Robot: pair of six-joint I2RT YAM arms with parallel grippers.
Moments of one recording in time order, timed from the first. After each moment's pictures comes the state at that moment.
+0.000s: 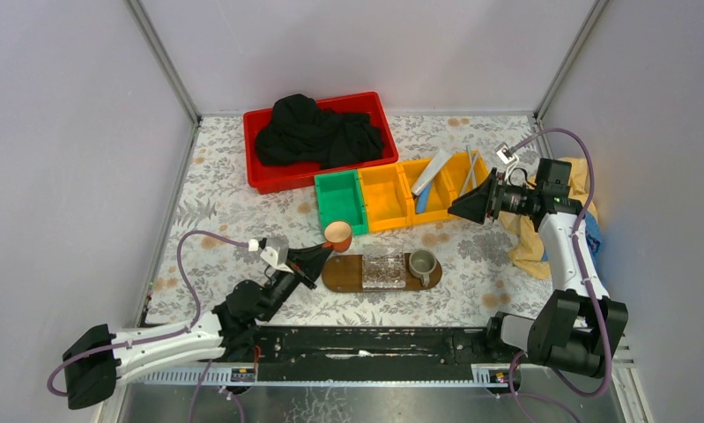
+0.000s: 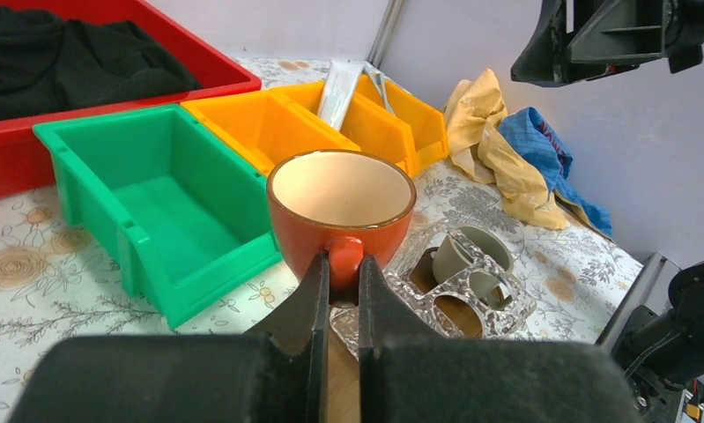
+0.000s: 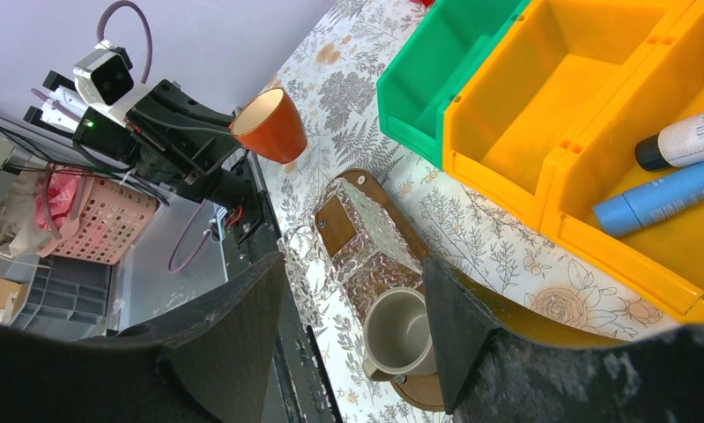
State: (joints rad) left arm -1.09 0.56 0.01 0.76 -0.42 -0.25; right arm -0.23 1.22 0.91 -0.54 -1.38 -0.16
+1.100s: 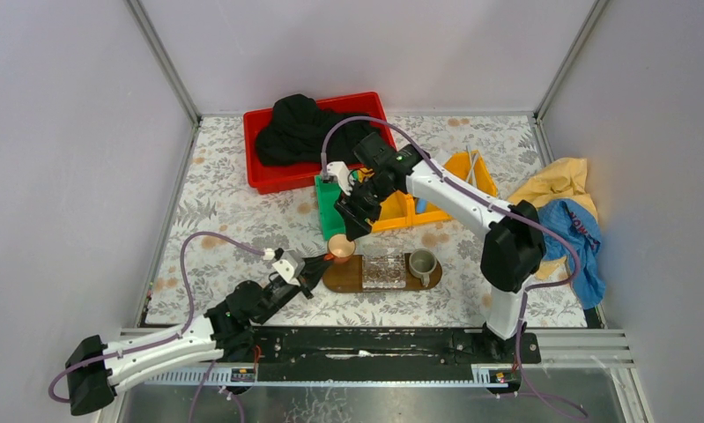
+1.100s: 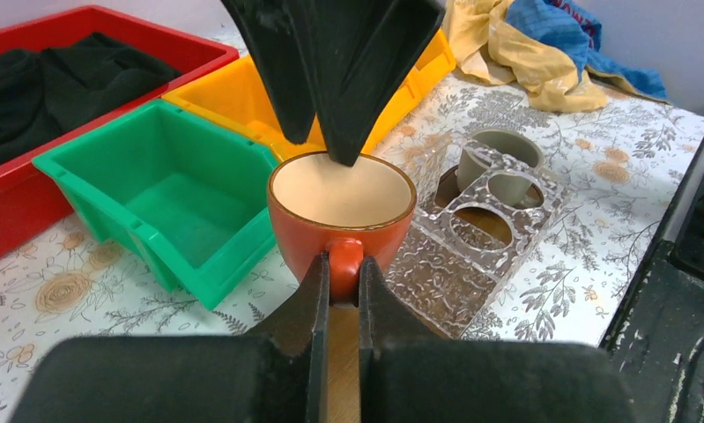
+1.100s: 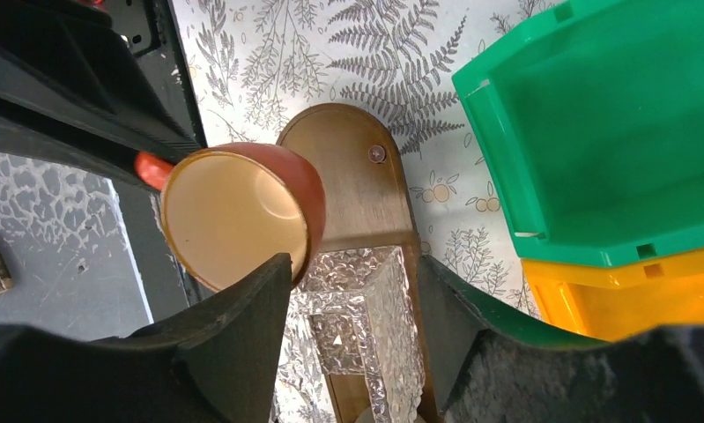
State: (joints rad) left arm -1.09 0.42 0.01 0.48 -0.28 -0.01; right arm 0.74 1.86 1.67 -0.95 -0.62 -0.38
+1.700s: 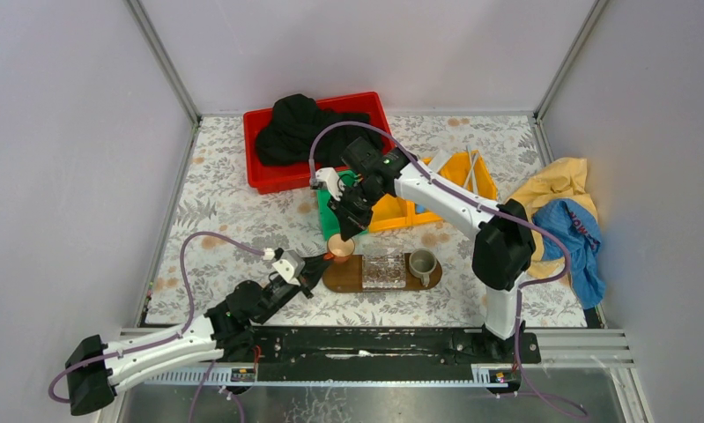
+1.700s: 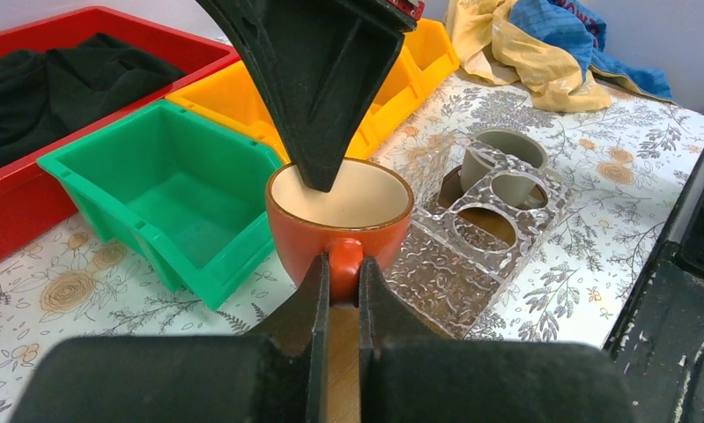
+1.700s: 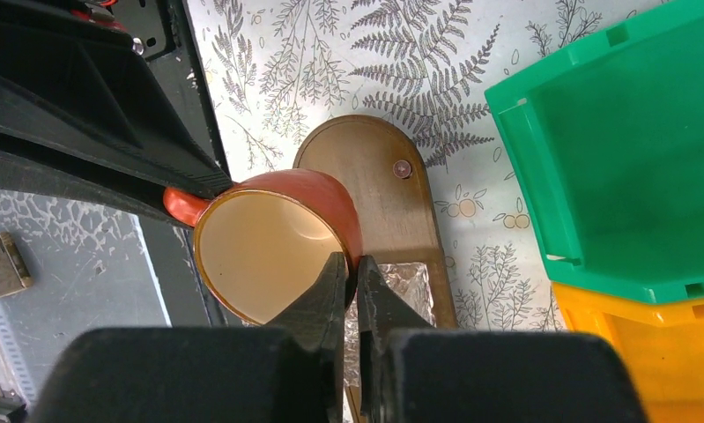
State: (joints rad) left arm -1.09 0.41 0.01 0.49 -0.27 0.00; right arm 0.79 1.92 1.73 -0.99 -0.59 -0.34
